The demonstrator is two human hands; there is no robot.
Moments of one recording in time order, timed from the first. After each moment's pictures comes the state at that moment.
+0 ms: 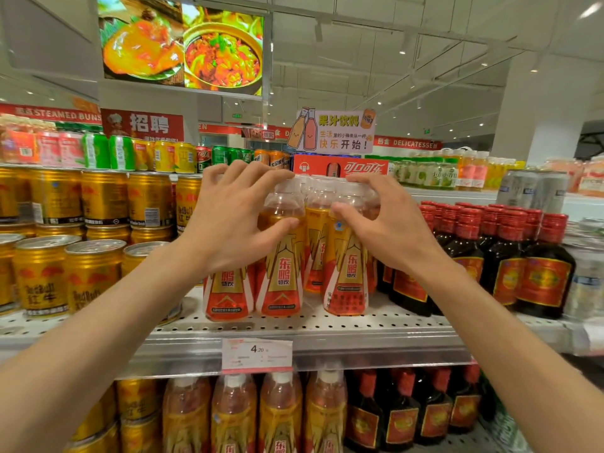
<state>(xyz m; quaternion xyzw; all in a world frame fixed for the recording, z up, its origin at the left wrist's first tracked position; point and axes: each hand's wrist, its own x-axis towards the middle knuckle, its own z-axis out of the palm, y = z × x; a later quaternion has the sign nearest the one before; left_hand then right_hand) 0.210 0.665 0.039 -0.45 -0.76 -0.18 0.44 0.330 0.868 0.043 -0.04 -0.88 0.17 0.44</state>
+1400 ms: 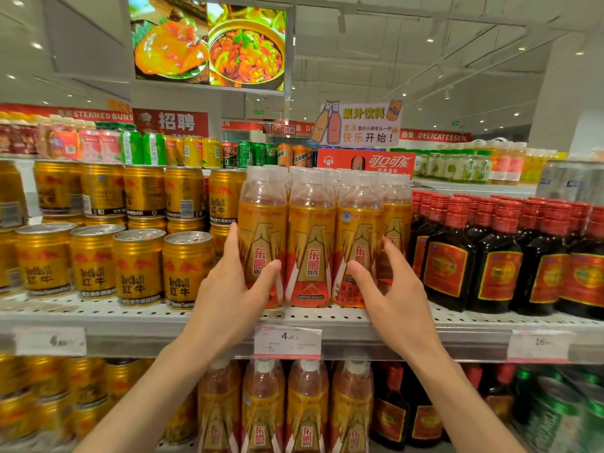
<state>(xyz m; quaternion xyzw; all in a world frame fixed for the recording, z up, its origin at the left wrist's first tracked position) 0.237 0.632 -0.057 -0.28 -0.82 -0.47 0.18 0.334 0.834 -0.064 -0.12 -0.83 0.35 0.41</state>
